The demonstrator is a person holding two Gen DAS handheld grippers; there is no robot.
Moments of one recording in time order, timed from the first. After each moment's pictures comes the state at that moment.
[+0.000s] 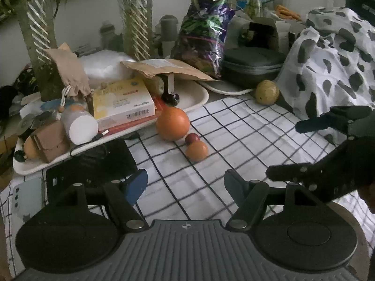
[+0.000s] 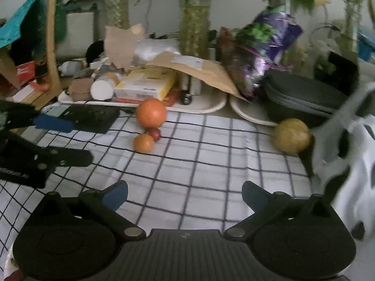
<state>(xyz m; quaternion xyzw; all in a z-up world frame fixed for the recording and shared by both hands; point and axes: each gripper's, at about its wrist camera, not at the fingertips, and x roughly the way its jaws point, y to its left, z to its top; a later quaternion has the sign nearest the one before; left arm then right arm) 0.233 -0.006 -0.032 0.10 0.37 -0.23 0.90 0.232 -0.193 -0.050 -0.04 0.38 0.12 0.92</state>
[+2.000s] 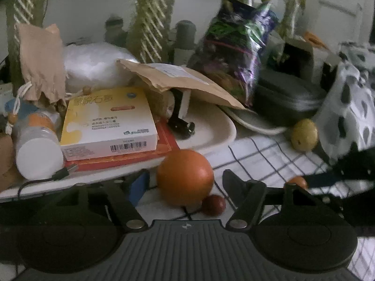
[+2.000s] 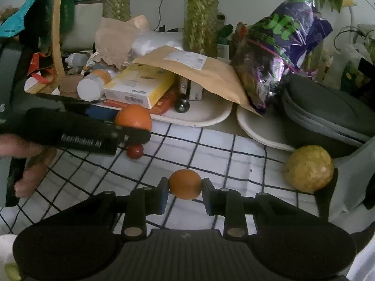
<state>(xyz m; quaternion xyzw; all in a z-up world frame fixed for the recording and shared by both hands) 0.335 -0.029 -0.081 0.01 0.35 -0.22 0.91 0.299 -0.222 -0.068 -0.05 0.39 0.16 0.91</state>
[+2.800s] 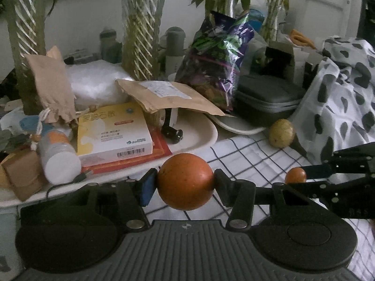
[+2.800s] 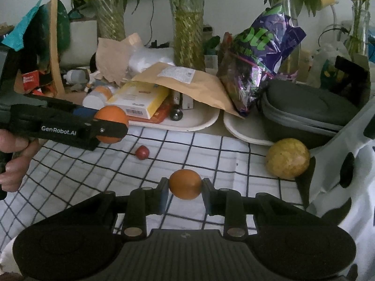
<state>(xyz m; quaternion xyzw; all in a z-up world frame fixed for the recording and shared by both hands) 0.295 -0.024 -0.033 0.04 0.35 -0.24 0.91 0.260 -0.236 -0.039 -0.02 0.37 0.15 0.92</state>
